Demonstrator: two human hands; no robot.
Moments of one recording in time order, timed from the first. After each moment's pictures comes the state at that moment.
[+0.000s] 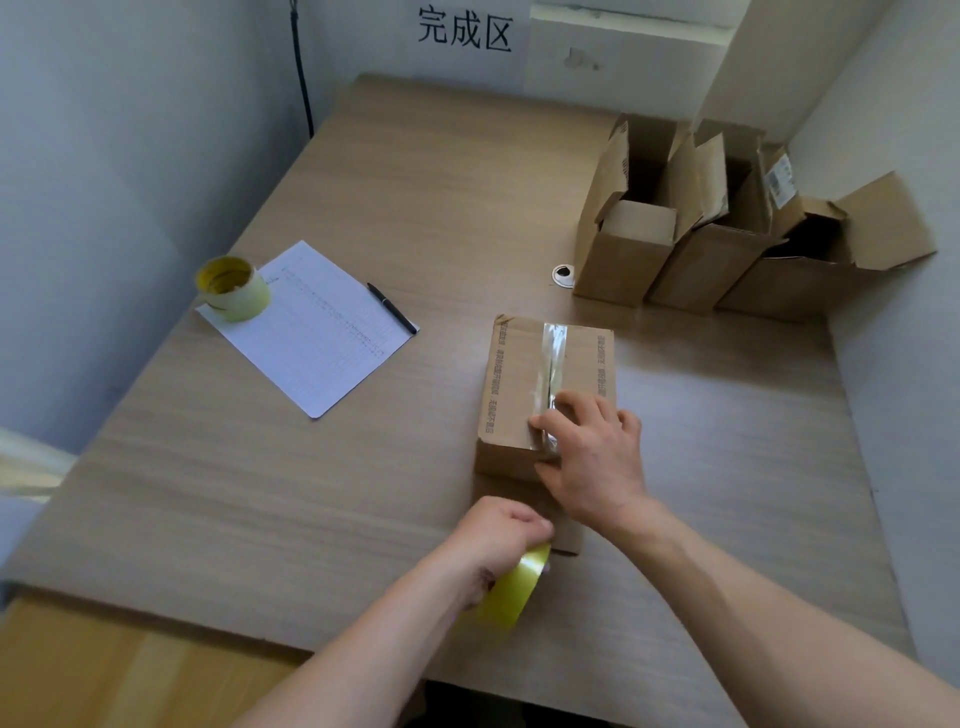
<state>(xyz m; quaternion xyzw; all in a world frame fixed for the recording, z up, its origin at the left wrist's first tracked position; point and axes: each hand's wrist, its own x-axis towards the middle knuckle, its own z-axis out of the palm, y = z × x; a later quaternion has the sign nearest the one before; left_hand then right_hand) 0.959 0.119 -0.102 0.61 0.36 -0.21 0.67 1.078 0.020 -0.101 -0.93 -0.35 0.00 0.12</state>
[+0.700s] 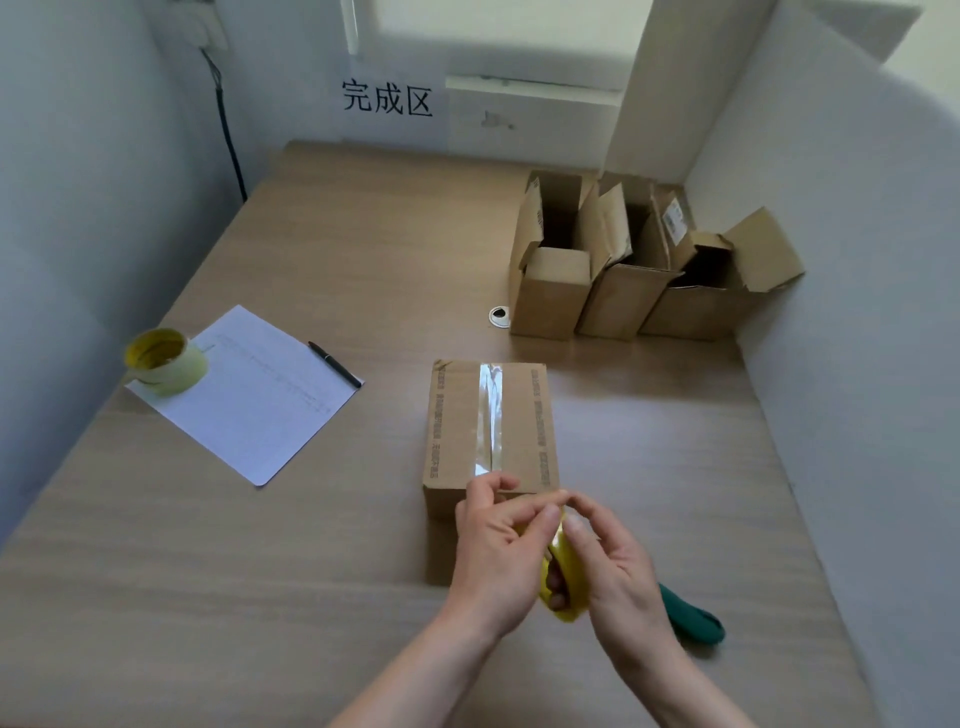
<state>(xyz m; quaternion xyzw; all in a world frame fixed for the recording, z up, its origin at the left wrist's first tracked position) 0.976 0.083 -0.041 0.73 0.22 0.05 0.64 0.996 -0.039 -0.041 -0.68 0.02 0.23 0.69</state>
